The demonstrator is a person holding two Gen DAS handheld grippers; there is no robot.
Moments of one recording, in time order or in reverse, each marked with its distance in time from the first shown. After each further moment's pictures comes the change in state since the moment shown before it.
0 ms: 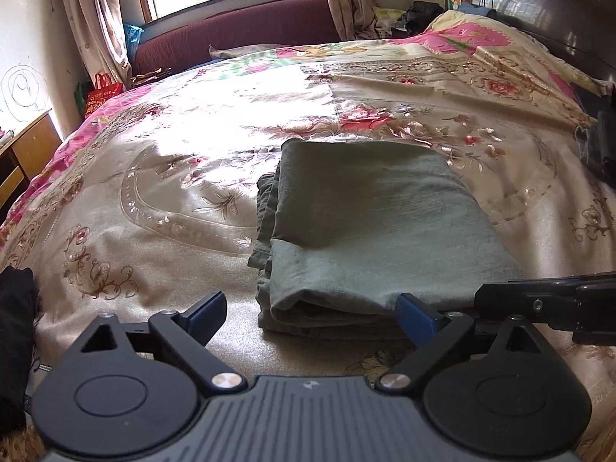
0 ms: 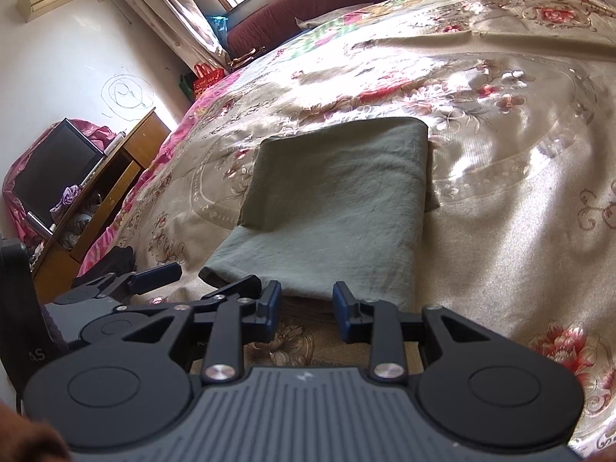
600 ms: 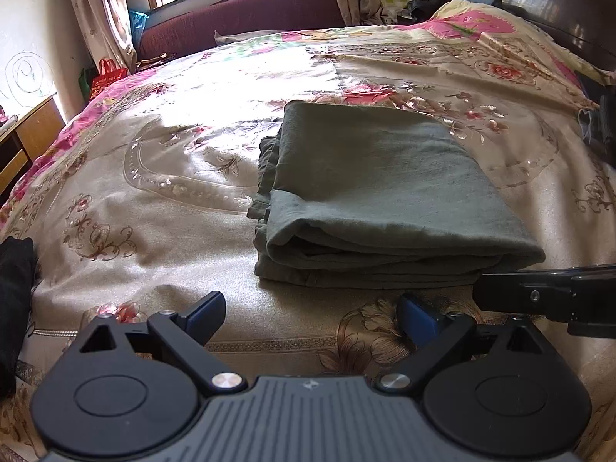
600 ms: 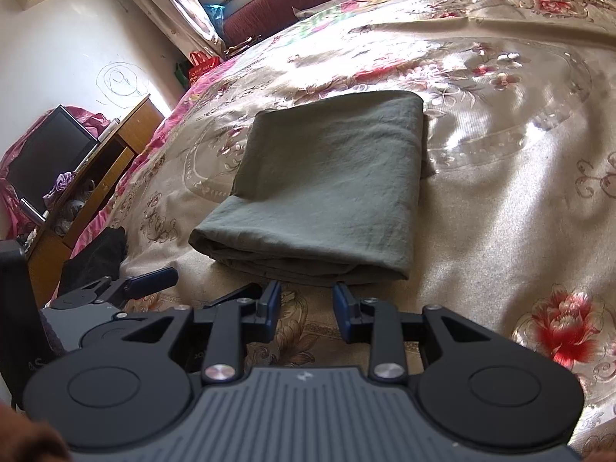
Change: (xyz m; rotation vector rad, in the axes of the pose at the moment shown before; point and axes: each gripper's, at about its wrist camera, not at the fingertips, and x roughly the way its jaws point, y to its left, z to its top) left arm 0.000 -0.001 -0.030 -0.025 0.034 0.010; right arm 0.005 -0.001 -0.022 -0.014 0.029 -0.022
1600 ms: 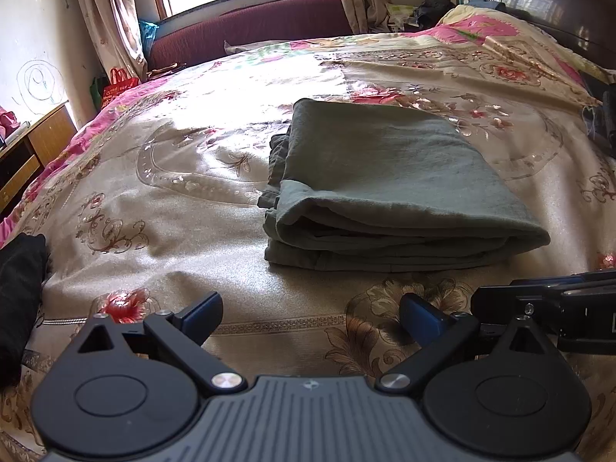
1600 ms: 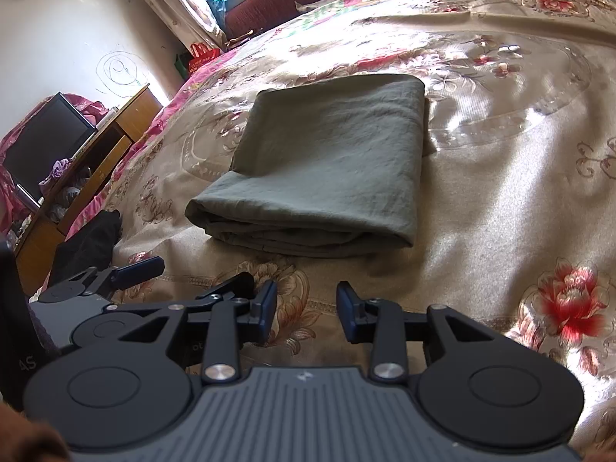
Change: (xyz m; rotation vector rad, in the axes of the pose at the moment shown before) left arm -0.005 -0.004 -0.015 0.009 -0.038 0.041; right arm 0.003 0.003 -0.016 -0.032 0.010 -0.017
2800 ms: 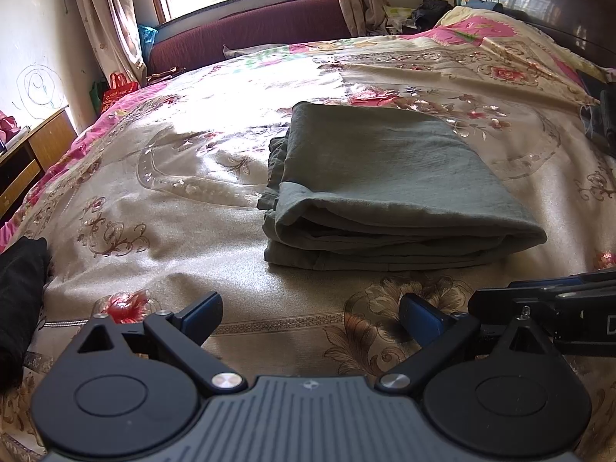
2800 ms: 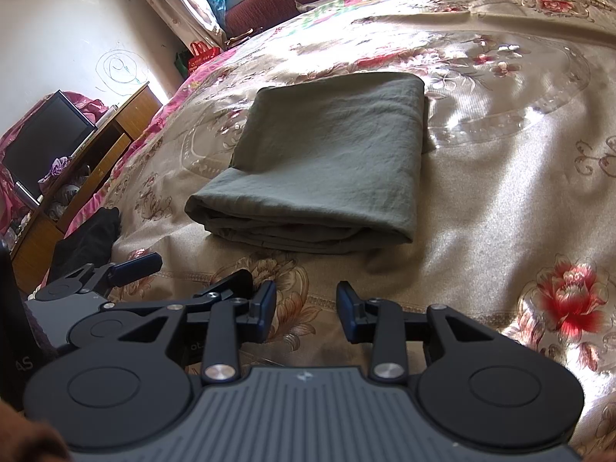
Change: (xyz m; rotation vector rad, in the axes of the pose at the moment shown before) left arm -0.002 -0.001 0.001 0.007 -0.007 0.003; right arm 0.000 0.001 -0.002 -0.002 0.001 -0.002
